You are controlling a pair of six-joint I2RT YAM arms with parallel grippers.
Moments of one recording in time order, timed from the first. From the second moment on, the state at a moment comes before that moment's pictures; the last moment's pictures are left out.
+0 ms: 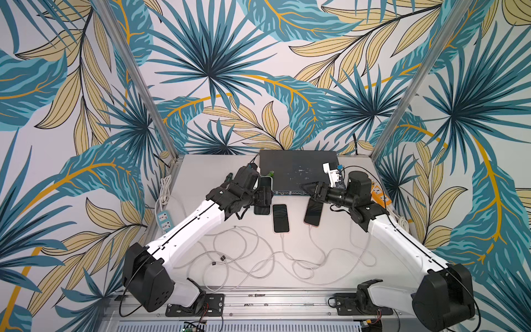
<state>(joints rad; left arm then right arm) -0.63 1.40 1.25 -0.58 0.05 -0.51 0.88 1.28 0.96 -0.01 -0.70 0.66</state>
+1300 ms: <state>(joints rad) -0.74 1.40 1.17 -0.49 0.06 -0.39 1.12 1.57 1.18 -0.16 -0.64 0.65</state>
